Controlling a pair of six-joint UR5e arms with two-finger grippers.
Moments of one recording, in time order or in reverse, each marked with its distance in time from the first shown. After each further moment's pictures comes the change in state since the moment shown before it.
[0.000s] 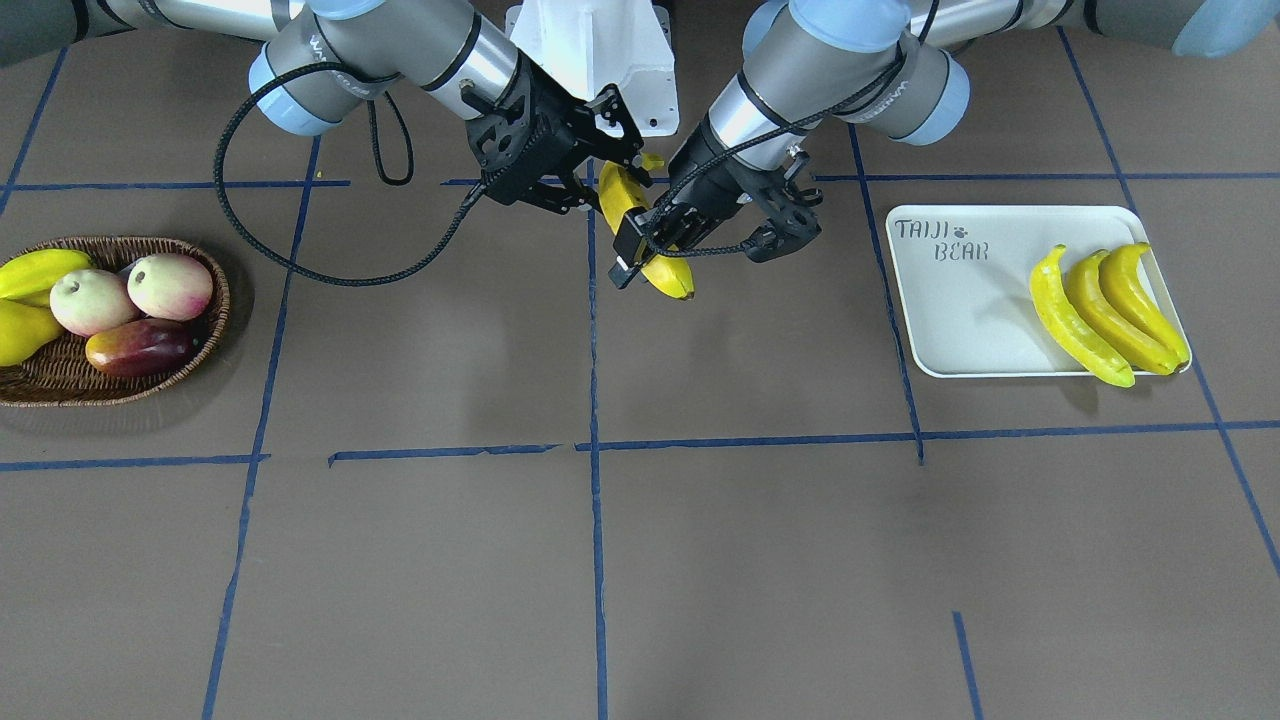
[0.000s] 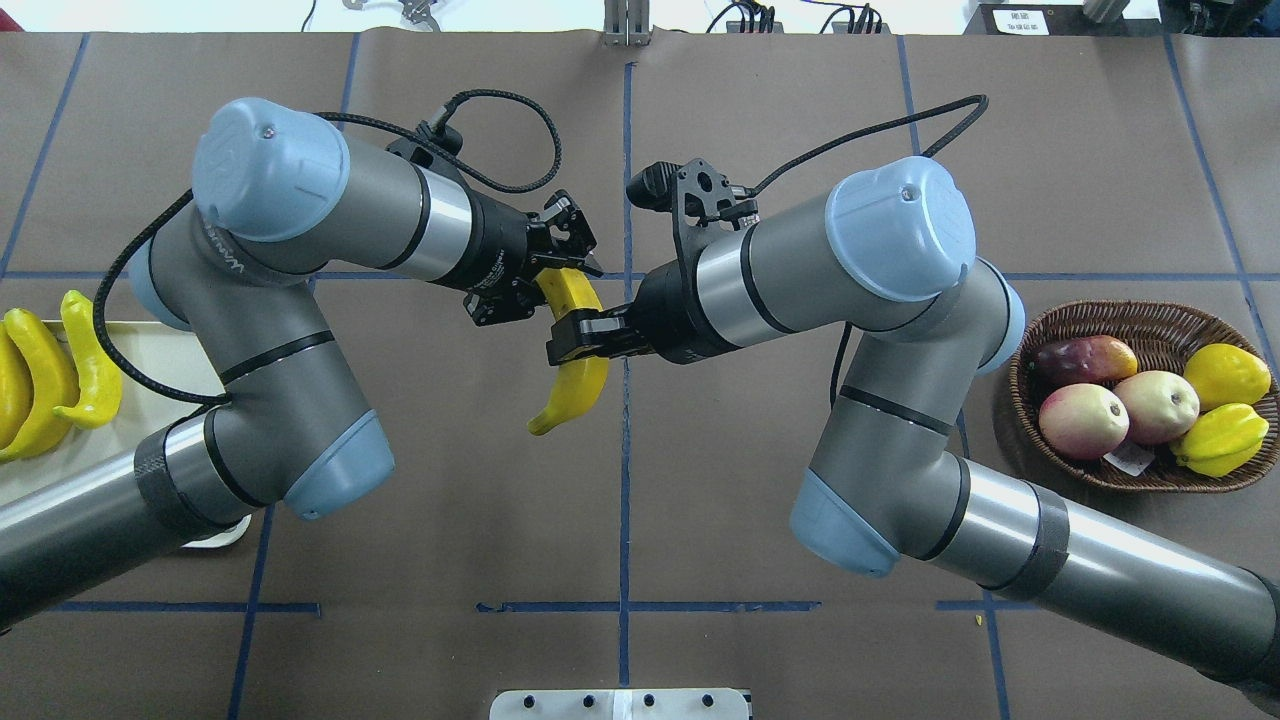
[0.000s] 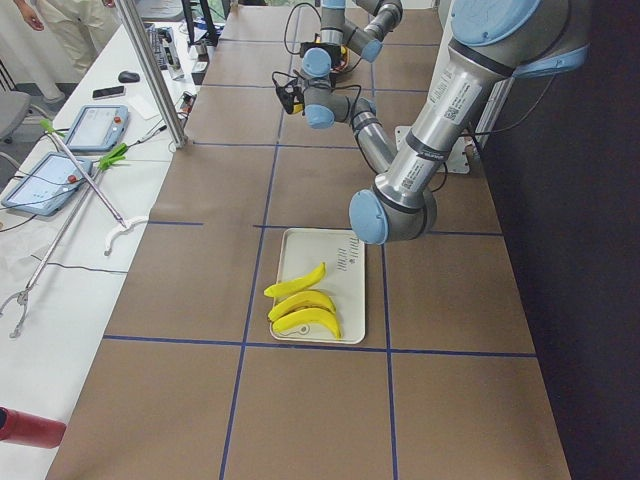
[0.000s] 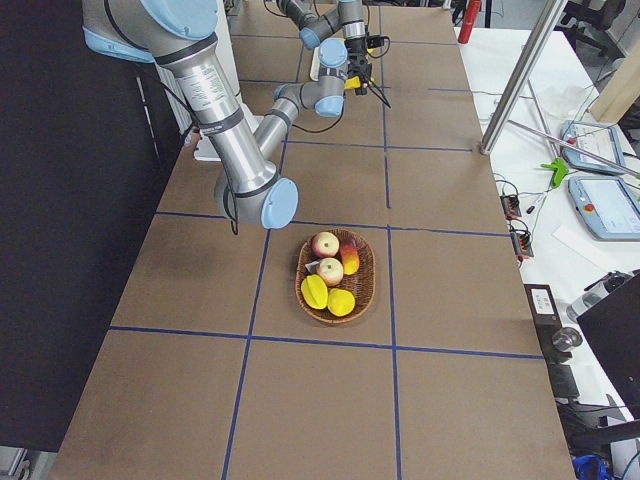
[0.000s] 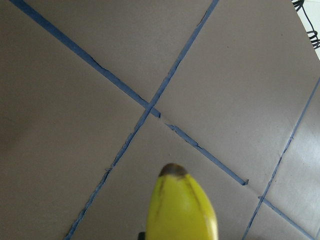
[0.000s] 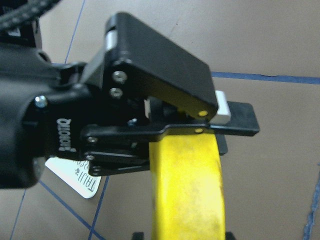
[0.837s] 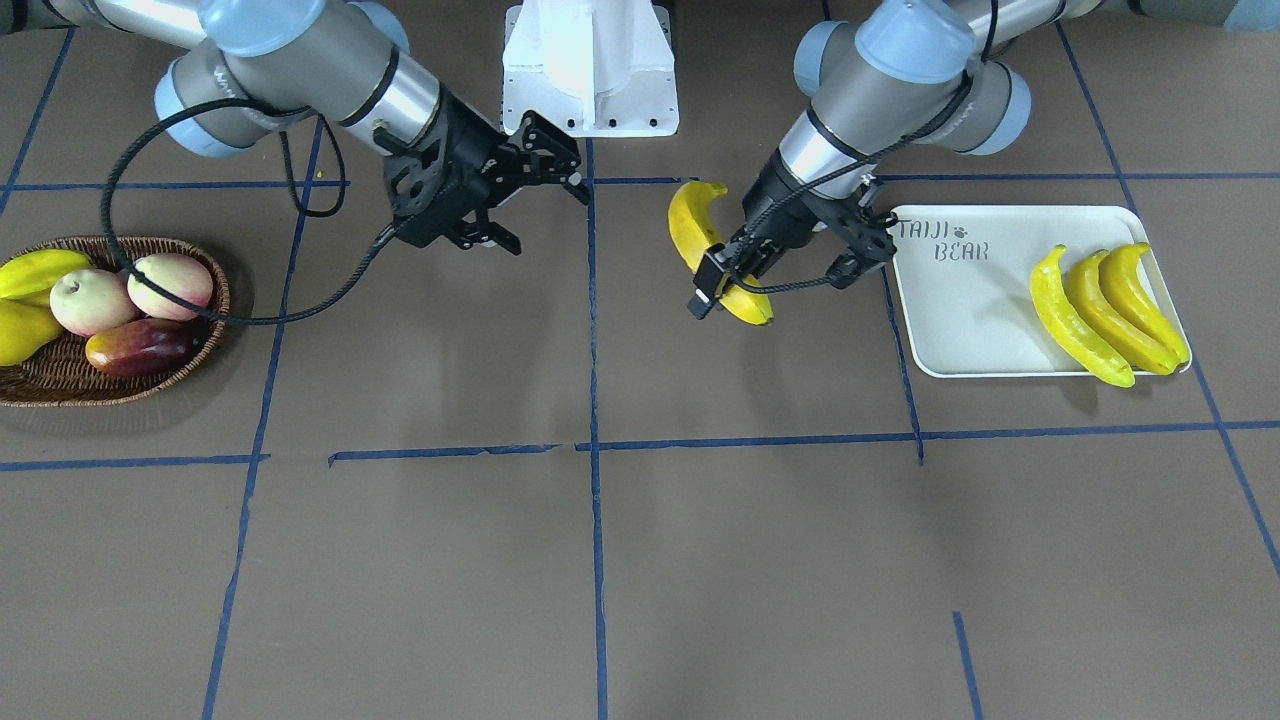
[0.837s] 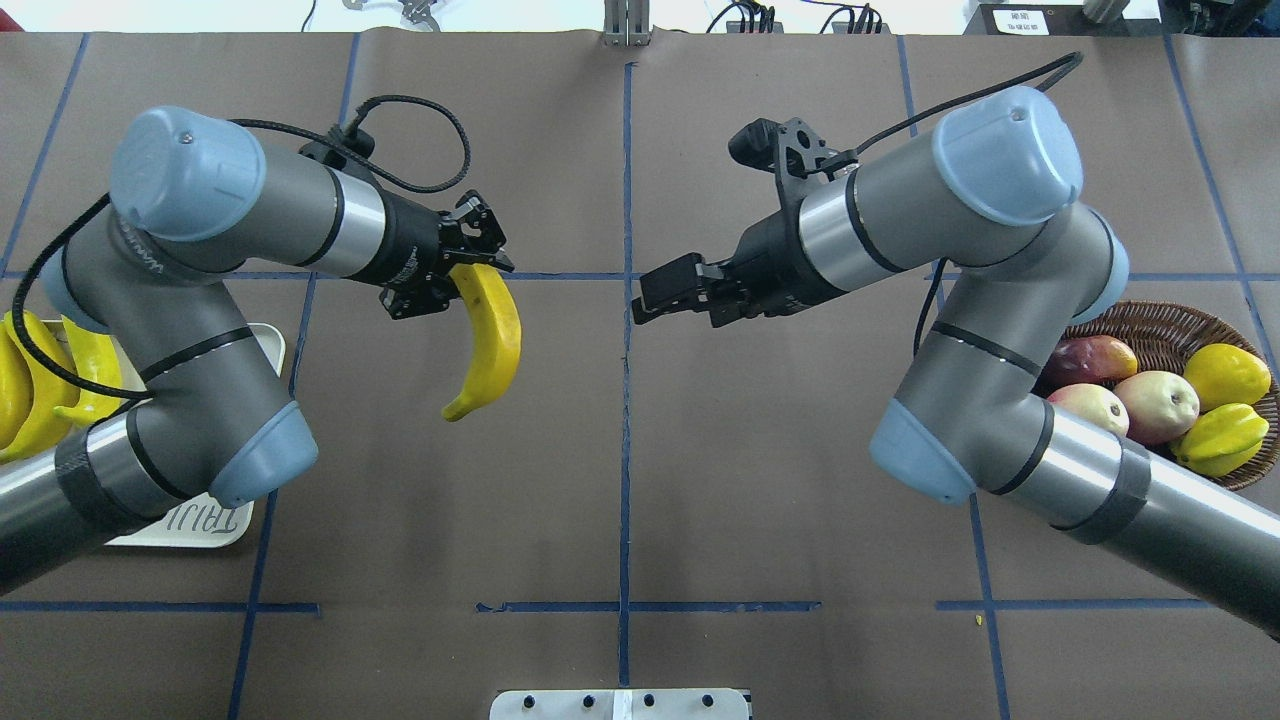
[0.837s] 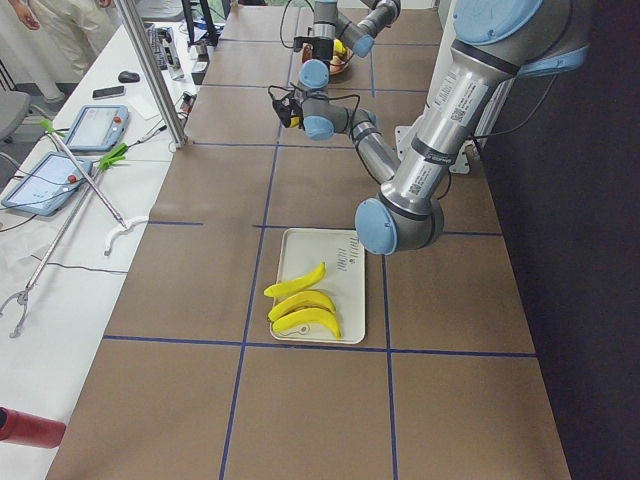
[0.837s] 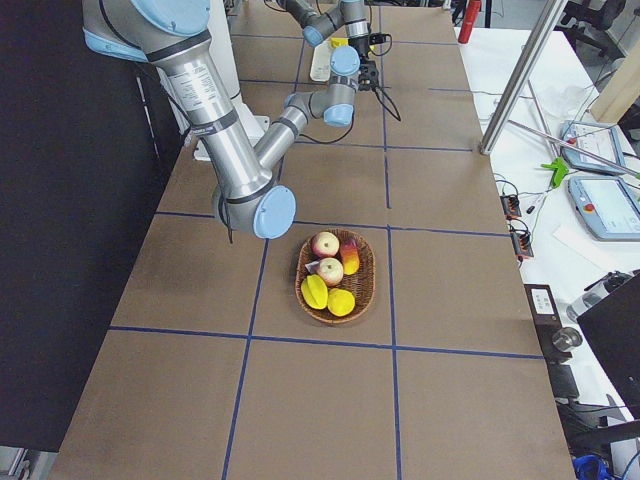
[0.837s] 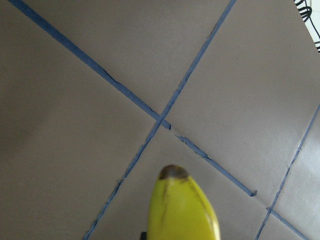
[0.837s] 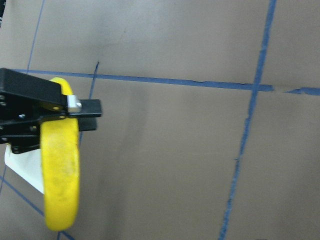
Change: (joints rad) left arm -0.072 0.157 -0.029 0.002 -0.001 0.046; right arm 0.156 -0.121 0.011 -0.015 0.170 -0.005
